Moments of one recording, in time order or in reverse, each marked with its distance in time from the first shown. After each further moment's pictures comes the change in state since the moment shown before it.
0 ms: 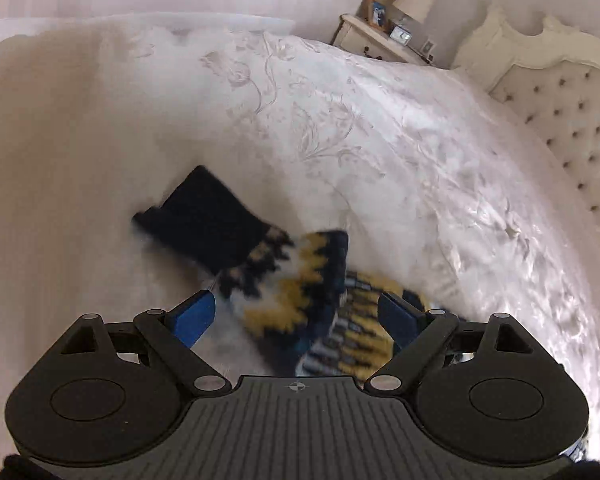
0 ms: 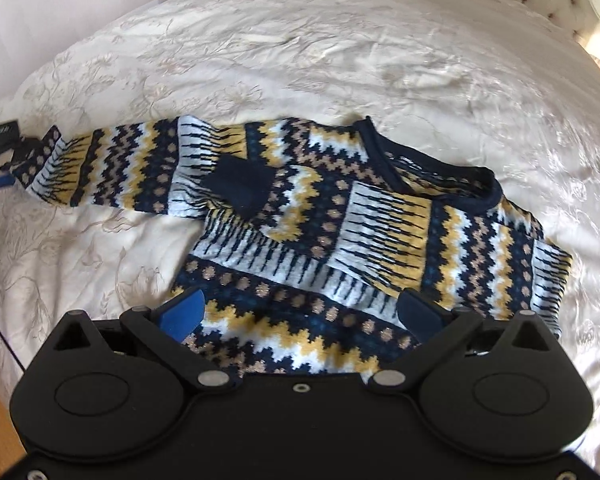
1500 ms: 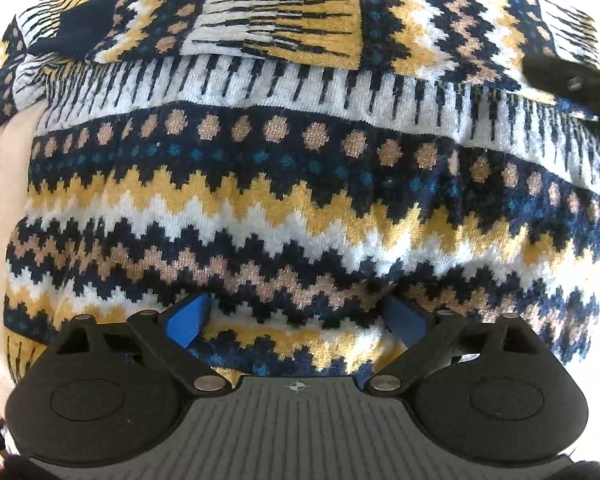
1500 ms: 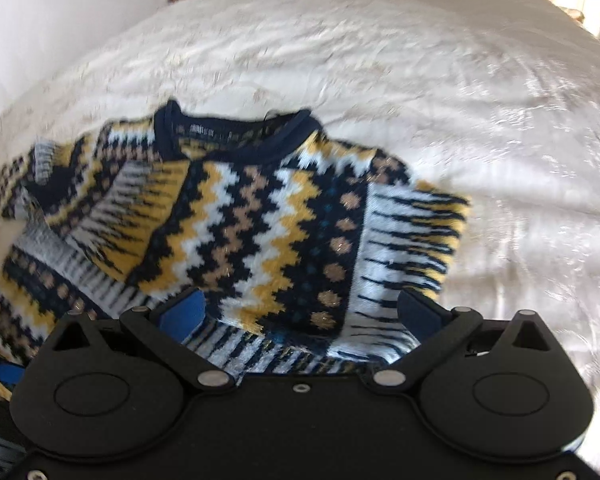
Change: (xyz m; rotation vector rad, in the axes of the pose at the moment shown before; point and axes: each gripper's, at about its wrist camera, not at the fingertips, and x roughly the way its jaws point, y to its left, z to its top) left arm 0.029 -0.398 -0.344 0.733 0.651 0.228; right arm 0.067 -0.251 -0.077 0.130 -0.128 0.103
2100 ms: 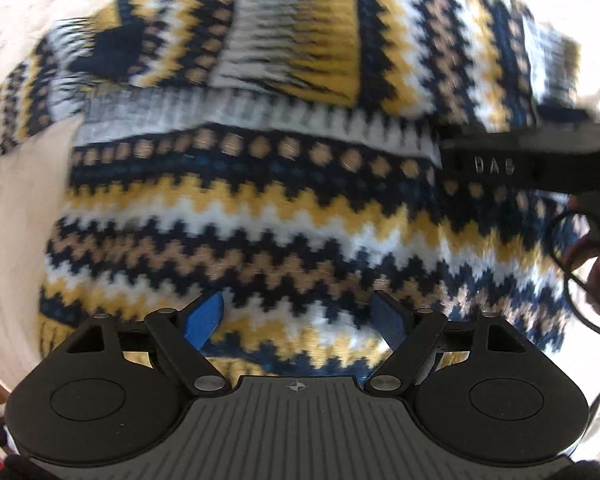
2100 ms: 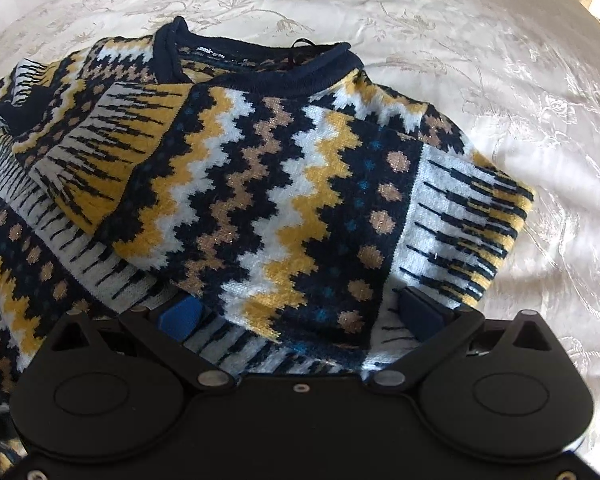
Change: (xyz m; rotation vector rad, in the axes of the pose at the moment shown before) left arm -0.025 -0.001 -0.004 -0.010 -0.020 0.031; right arm 0.061 0.027 -0.004 -0.145 0.152 -0.051
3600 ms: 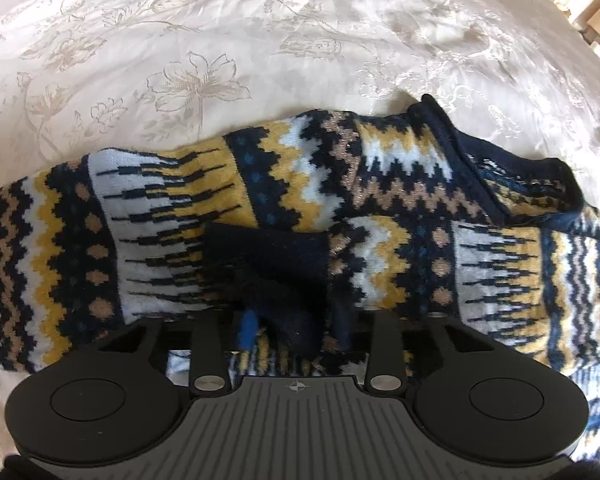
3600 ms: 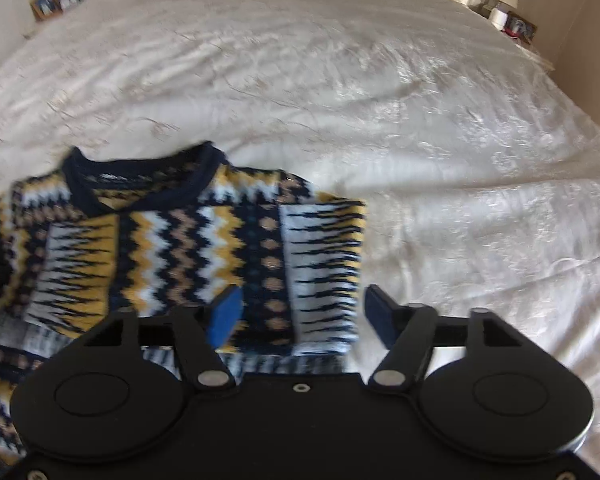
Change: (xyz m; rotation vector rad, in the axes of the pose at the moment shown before) left arm 0.039 0.173 0.125 -0.065 -0.309 -0.215; right arm -0.095 0.000 0.024 0.388 -0.072 -0.296
